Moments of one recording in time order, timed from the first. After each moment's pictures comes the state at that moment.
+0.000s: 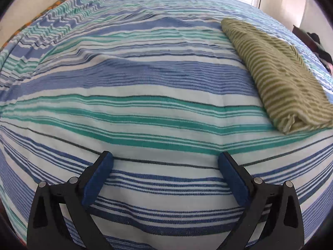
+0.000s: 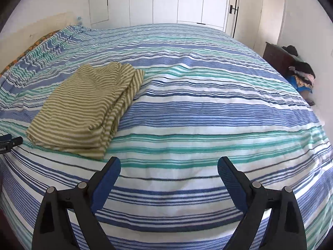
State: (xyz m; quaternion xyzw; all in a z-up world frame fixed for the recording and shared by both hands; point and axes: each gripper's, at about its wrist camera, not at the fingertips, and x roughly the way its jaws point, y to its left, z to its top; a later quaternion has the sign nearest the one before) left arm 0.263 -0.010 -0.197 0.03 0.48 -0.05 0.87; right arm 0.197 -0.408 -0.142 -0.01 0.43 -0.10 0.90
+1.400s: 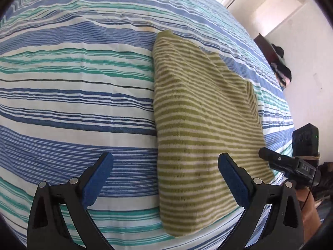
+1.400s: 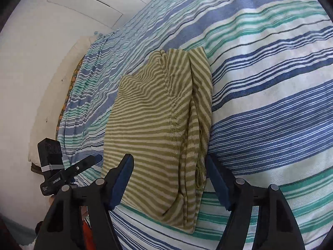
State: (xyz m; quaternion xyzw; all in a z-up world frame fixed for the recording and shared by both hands) left arm 0.385 -0.113 -0.167 -0.10 0.59 -0.21 0.78; right arm 0.341 -0.409 -0.183 0.34 0.52 0.14 0.77
